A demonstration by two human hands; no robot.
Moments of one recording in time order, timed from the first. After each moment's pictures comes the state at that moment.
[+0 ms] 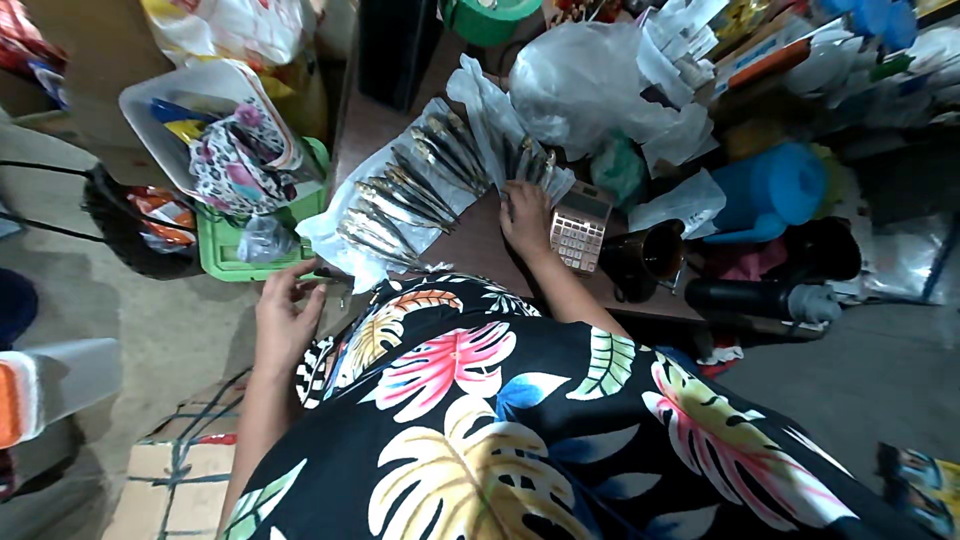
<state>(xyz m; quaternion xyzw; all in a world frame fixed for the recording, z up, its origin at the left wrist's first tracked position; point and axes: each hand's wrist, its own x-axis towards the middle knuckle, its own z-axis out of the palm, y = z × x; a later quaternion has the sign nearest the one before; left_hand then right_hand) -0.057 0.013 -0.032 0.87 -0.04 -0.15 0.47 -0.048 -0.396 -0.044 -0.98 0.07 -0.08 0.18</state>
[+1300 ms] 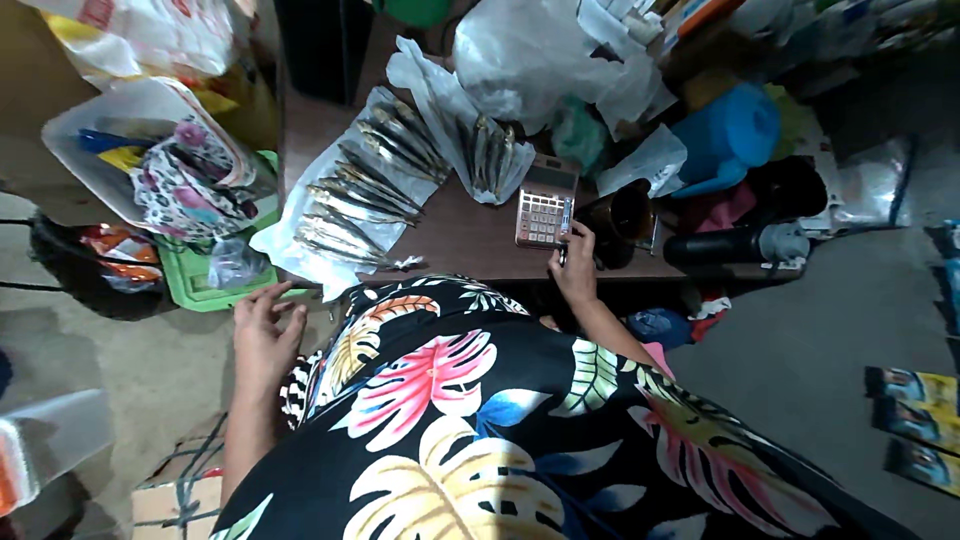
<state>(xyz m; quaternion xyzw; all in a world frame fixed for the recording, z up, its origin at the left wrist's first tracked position) -0.068 0.014 -0.041 0.88 -0.06 -0.17 0.44 -0.220 -0.453 -0.027 -0.95 0.24 -0.10 0.16</state>
